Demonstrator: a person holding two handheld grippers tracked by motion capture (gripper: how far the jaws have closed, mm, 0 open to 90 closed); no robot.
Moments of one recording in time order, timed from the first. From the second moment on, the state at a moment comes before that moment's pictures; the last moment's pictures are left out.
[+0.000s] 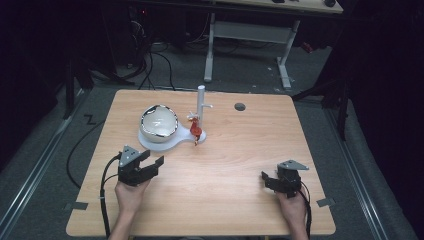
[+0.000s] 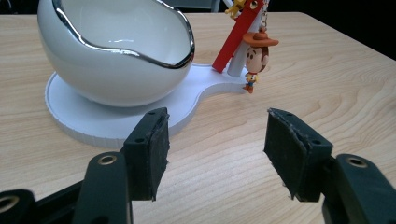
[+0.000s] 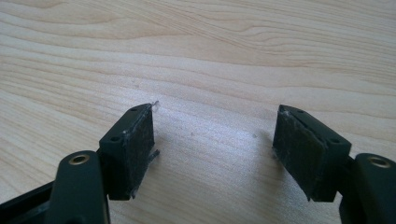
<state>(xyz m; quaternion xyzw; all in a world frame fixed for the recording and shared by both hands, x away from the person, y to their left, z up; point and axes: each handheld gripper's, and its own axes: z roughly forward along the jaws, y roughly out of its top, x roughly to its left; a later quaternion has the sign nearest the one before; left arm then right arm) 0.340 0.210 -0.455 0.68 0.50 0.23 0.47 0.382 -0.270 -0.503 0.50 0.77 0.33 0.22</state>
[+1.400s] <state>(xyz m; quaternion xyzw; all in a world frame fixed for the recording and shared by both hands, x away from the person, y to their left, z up) 0.343 0.216 -0.499 0.70 0.55 0.22 0.40 0.382 -0.270 -0.503 0.50 0.77 0.33 0.22</state>
